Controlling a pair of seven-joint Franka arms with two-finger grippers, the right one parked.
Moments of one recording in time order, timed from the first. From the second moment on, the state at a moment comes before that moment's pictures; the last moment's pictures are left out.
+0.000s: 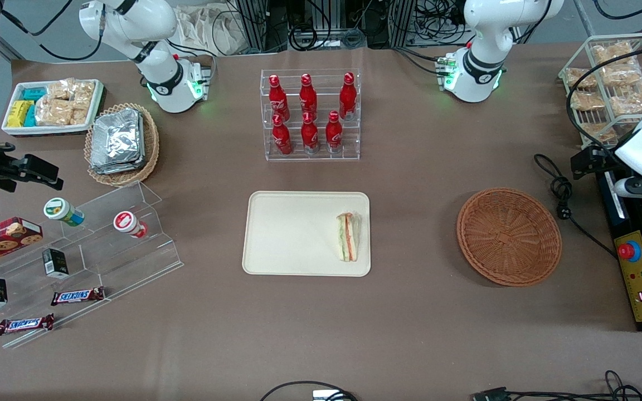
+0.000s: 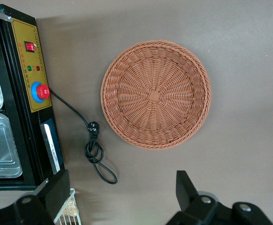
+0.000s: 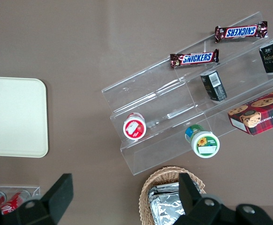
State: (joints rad) arm 0.11 0.02 -0.13 -1.66 0.12 1.61 0.10
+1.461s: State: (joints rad) arm 0.13 0.02 -0.13 -1.66 0.07 1.61 0.07
